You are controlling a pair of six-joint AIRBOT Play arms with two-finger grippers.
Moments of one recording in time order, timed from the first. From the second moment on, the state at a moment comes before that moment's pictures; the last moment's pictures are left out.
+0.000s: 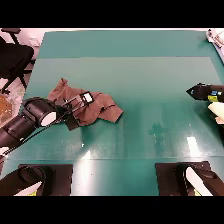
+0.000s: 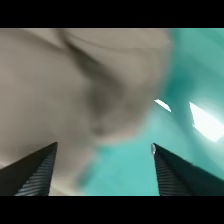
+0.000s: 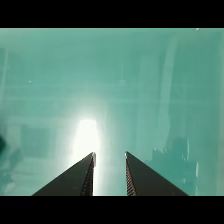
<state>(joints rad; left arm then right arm) -0.62 -0.96 0.83 1.77 -0.98 -1.22 -0.27 -0.81 0.94 -1.12 1.12 1.33</state>
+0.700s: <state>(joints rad) -0.62 -1.15 0.91 1.93 -0.97 -1.31 -0.09 -0.85 0.94 -1.12 1.10 1.34</state>
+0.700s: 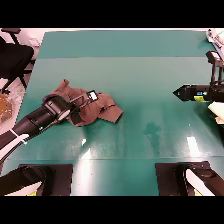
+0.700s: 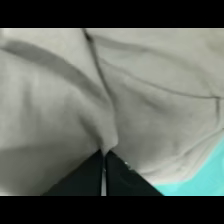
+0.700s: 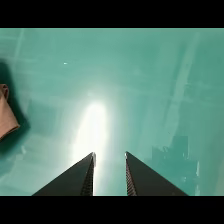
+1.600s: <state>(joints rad) -0.62 -1.15 1.13 1.97 -1.09 -1.30 0.37 -1.46 0.94 -0.57 0.96 1.40</state>
